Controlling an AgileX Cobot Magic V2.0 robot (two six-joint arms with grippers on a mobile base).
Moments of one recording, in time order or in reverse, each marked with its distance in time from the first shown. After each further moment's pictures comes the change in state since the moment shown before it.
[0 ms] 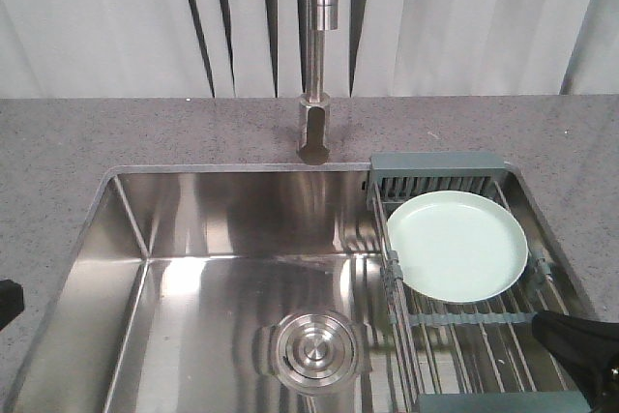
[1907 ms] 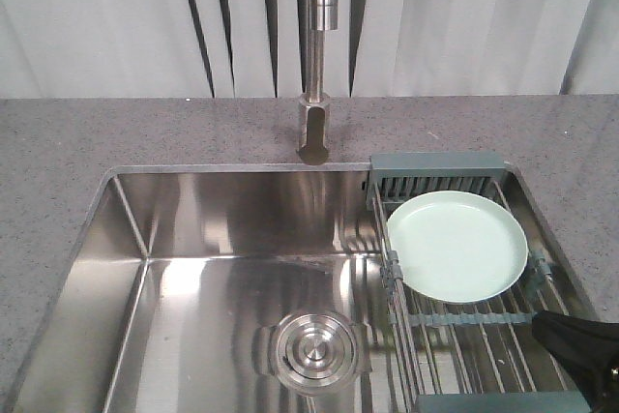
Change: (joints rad) left arm 0.248 -0.465 0.539 0.457 -0.387 -0.397; right arm 0.000 0.000 0.001 0.000 0.000 0.000
